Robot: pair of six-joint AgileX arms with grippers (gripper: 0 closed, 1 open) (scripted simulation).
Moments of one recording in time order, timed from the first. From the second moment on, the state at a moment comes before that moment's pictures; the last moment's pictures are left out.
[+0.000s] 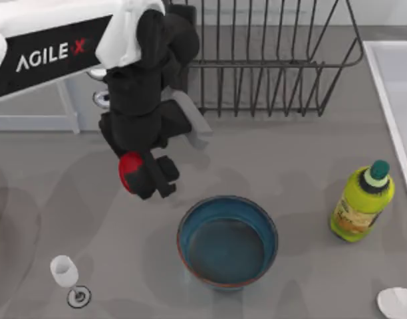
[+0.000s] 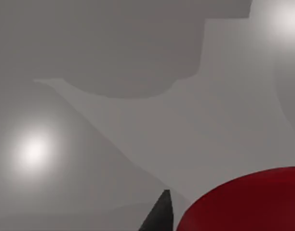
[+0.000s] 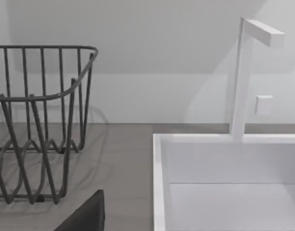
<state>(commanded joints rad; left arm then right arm) -0.55 2.05 1.63 -1.23 -0.03 0.58 0.00 0.00 0.00 0.00 0.00 0.00</state>
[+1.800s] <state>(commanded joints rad) 0.19 1.55 1.31 -1.24 0.05 -1.03 0.00 0.00 0.00 0.00 0.00 0.00</state>
